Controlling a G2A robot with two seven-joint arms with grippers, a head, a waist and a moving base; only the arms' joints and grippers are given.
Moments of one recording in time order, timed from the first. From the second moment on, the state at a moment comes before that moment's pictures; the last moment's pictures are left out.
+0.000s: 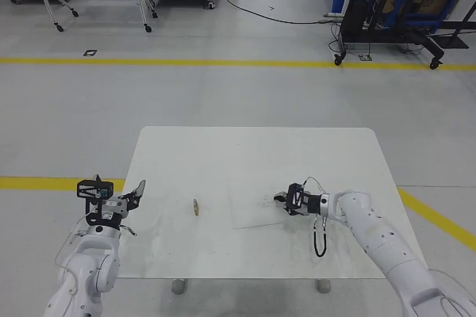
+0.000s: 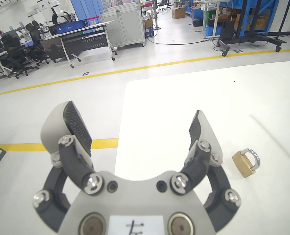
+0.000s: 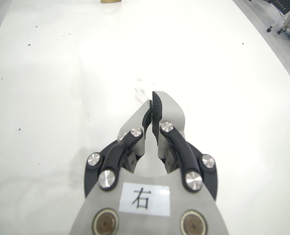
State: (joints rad) left arm 1.73 -1.15 -1.60 -1.80 1.33 0.00 0.00; right arm -1.04 -1.15 1.03 -0.94 -1.81 -0.90 -0.46
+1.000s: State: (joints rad) left arm 1.73 -1.15 -1.60 -1.80 1.33 0.00 0.00; right arm -1.09 -1.12 1.02 -0.94 -1.24 -1.01 -0.68
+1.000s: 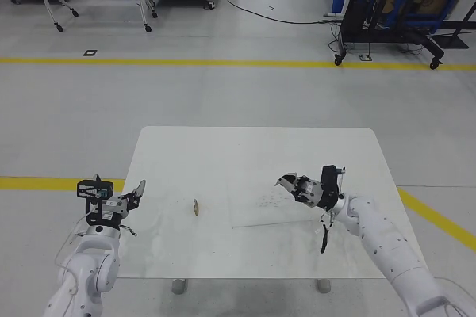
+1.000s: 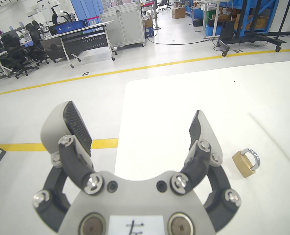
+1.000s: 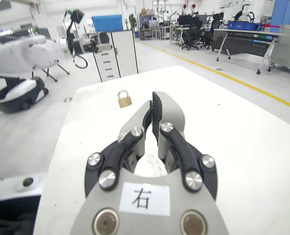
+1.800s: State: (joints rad) left arm 1.71 -1.16 -1.64 -1.81 0.53 -0.31 -0.22; right arm -1.10 -1.12 0.92 -0.93 -0.82 -1.01 -0.53
